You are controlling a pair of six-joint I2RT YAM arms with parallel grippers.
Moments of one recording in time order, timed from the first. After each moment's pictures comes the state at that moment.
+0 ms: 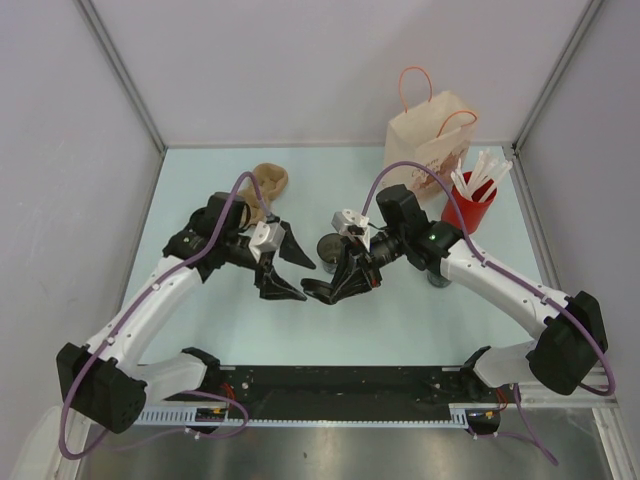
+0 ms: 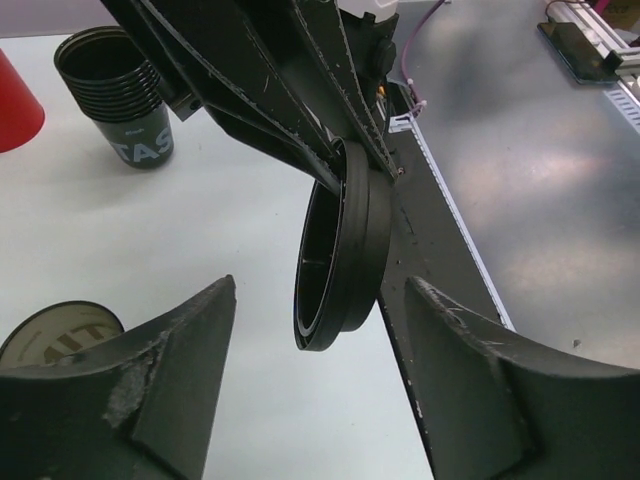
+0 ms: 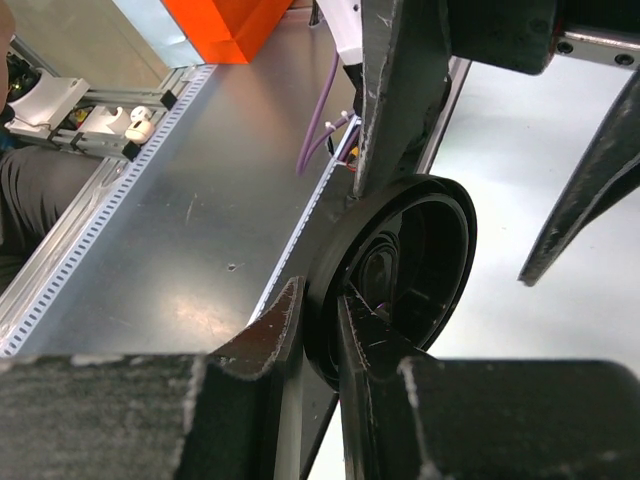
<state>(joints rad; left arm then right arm) -0.42 1.12 1.00 -0.67 1.33 0.71 0.72 1.36 1.13 -0.35 -1.31 -0.28</state>
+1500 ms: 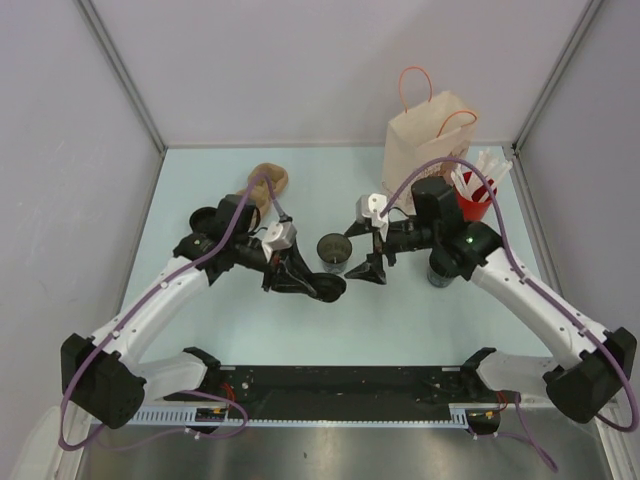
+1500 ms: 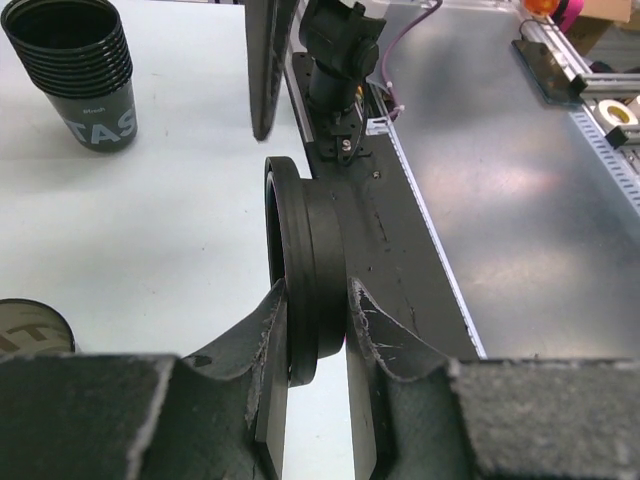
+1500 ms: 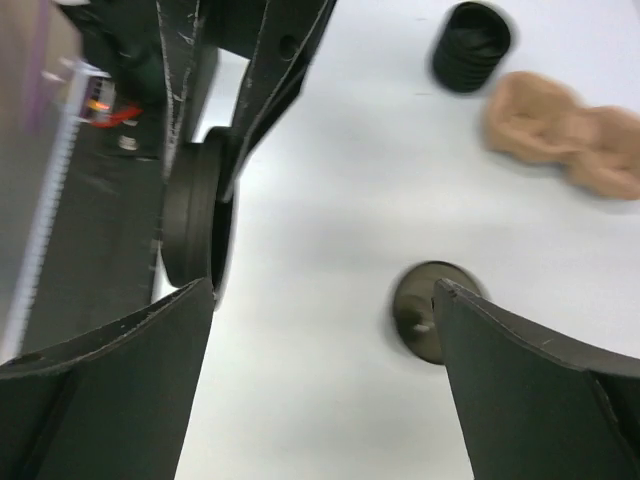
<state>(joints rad) -0.48 1.15 0.97 -0.59 1.30 0.56 0.63 1.21 1.14 -0.41 -0.90 -0.44</state>
